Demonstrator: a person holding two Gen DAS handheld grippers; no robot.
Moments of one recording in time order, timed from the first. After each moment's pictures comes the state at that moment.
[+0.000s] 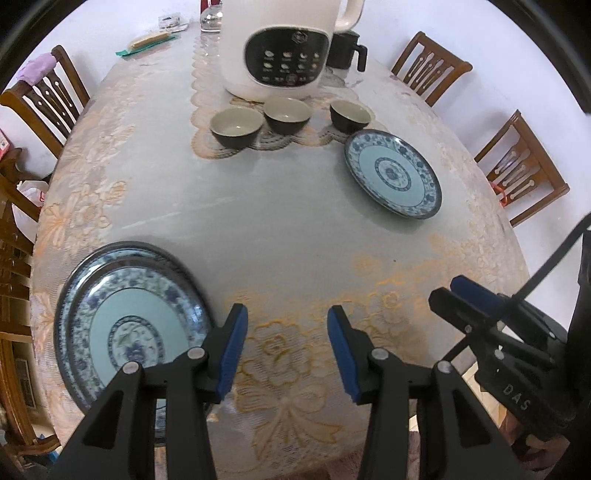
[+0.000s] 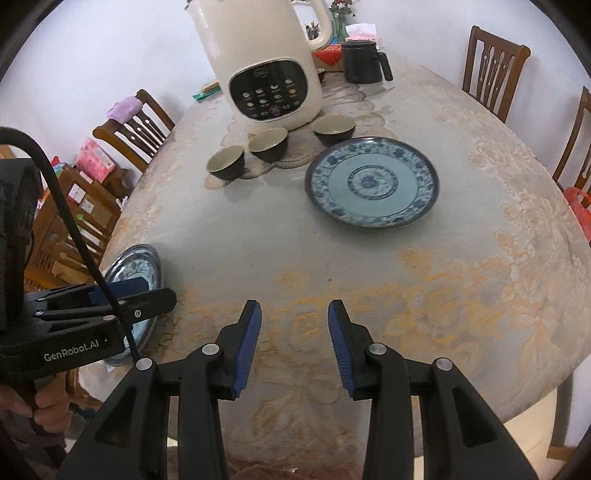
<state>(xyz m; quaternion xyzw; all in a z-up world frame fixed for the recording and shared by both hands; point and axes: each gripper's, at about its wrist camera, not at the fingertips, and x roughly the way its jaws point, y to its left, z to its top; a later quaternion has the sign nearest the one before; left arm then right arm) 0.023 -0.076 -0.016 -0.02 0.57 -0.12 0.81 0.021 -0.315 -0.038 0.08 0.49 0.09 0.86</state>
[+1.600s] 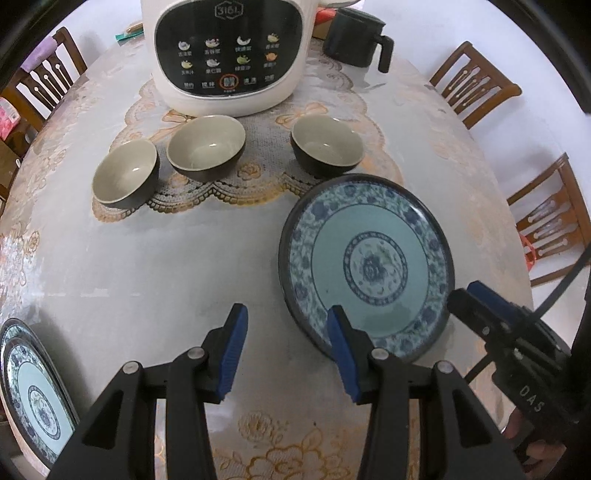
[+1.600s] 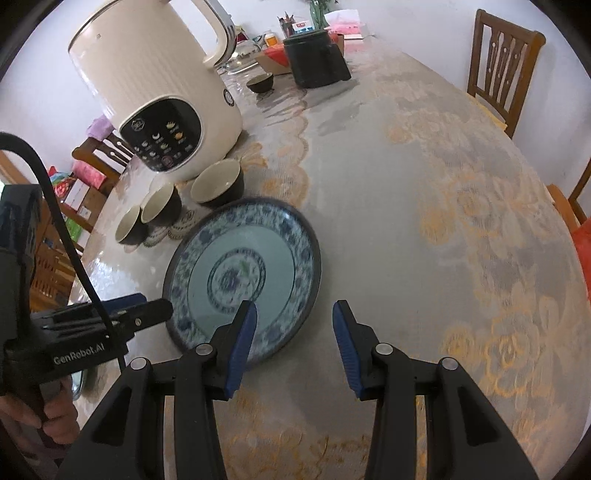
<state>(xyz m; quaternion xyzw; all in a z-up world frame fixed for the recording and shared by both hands) 0.146 -0.183 -0.056 -0.06 0.59 -0.04 0.80 0.158 -0.445 -0.072 0.09 0.51 0.12 0.85</state>
